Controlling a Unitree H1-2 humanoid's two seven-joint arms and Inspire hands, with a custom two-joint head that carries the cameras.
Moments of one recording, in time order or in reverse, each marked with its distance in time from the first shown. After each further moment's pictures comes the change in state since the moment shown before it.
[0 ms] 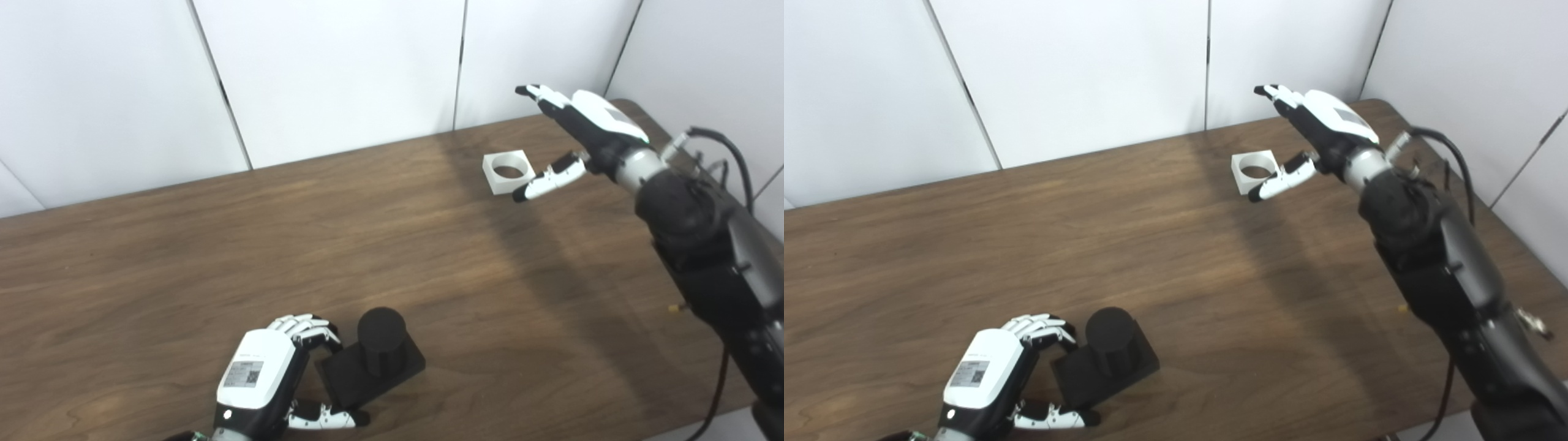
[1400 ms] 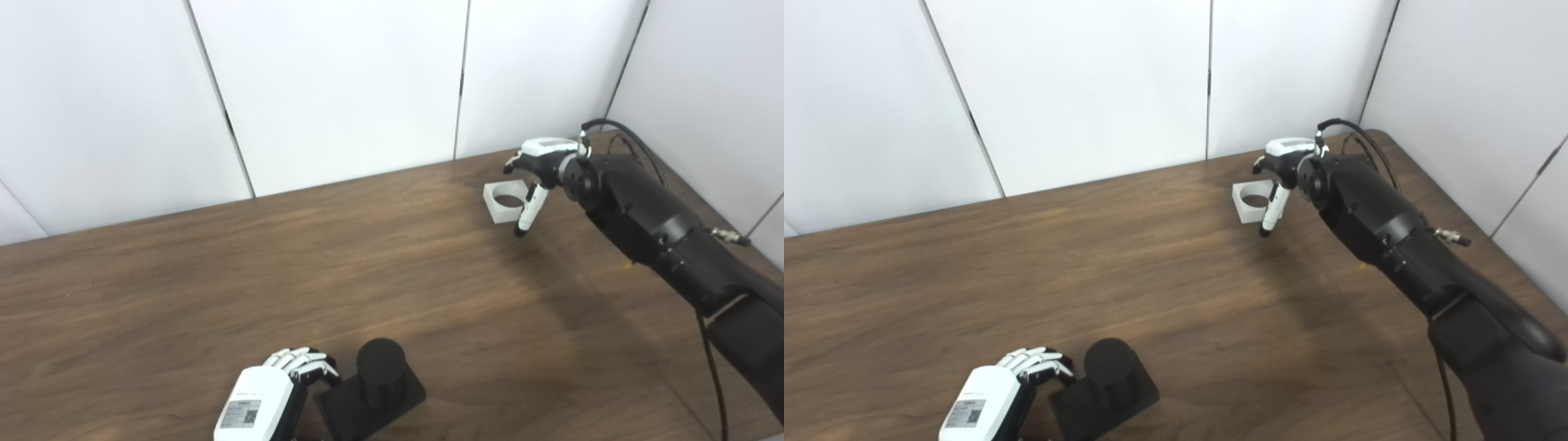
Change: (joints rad) left arm 0.033 -0.011 -0.009 -0.016 0.025 0.024 0.033; right arm -0.338 -0.031 0.378 0.583 -0.212 -0.049 0.172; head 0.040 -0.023
